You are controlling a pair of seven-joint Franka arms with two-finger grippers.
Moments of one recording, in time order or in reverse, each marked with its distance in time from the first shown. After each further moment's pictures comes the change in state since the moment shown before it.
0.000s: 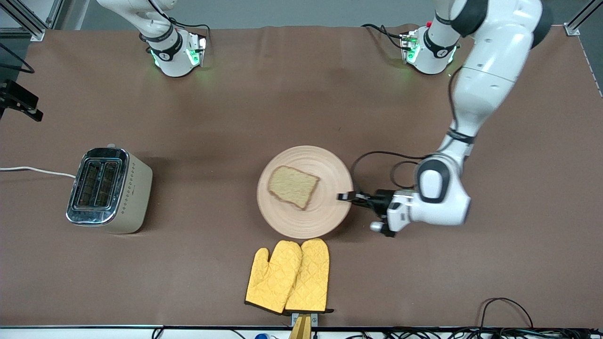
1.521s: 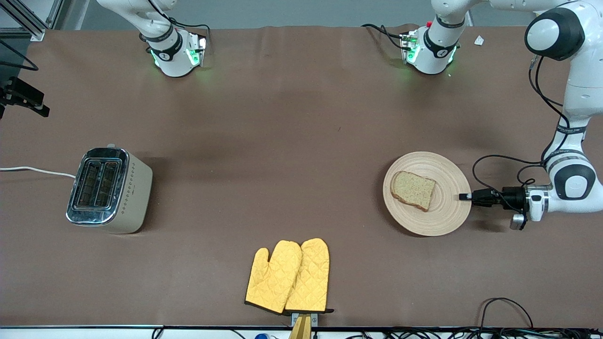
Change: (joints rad) left arm 0.588 0.136 0.007 0.046 0.266 -0.223 0.367; right arm 0.000 0.010 0.000 0.001 0.024 -0.043 0.001
